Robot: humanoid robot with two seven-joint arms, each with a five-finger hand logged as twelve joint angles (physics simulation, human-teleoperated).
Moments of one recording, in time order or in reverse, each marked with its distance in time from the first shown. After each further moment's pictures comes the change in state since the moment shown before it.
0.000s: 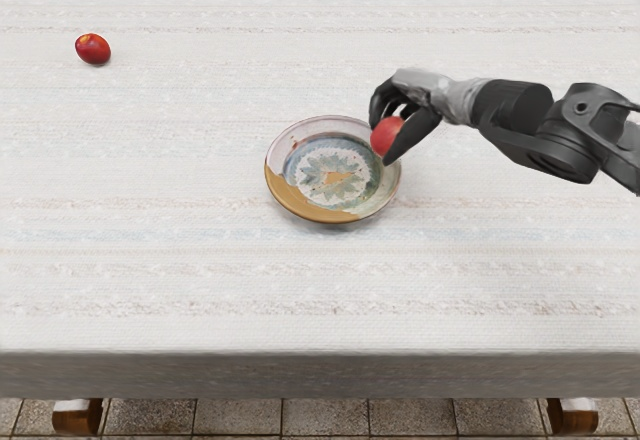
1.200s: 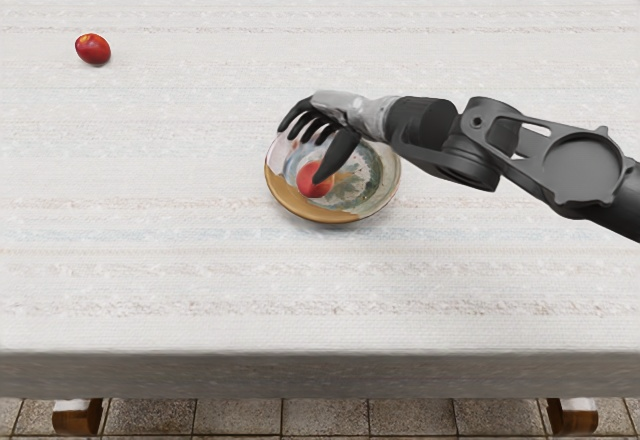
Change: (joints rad) left arm 0.000 0.000 0.000 0.000 0.000 0.000 0.000; right arm 0.013 0.267 0.001 -0.148 -0.066 0.026 -0.002
